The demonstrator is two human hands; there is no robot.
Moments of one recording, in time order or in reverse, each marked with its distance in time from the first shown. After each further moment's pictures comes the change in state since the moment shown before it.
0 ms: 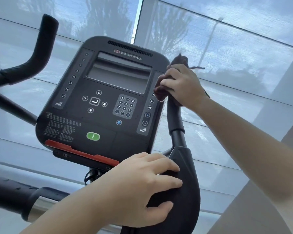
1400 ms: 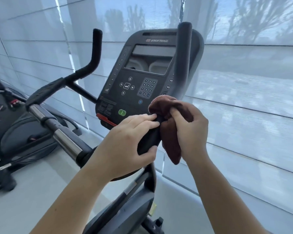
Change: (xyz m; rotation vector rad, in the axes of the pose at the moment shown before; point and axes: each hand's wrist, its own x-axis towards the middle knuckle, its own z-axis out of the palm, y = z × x) left_hand 0.069 0.089 0.052 0.393 0.153 -0.772; right_hand -0.167 -0.061 -0.001 1.736 0.213 0.858
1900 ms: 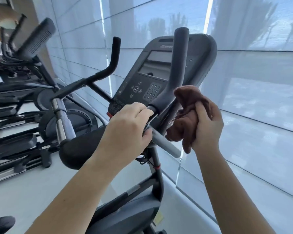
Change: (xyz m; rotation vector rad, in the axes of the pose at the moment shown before) left_hand 0.054 0.064 0.042 0.387 0.265 -0.210; right_hand 0.090 0.038 -0.058 0.473 -0.043 0.156
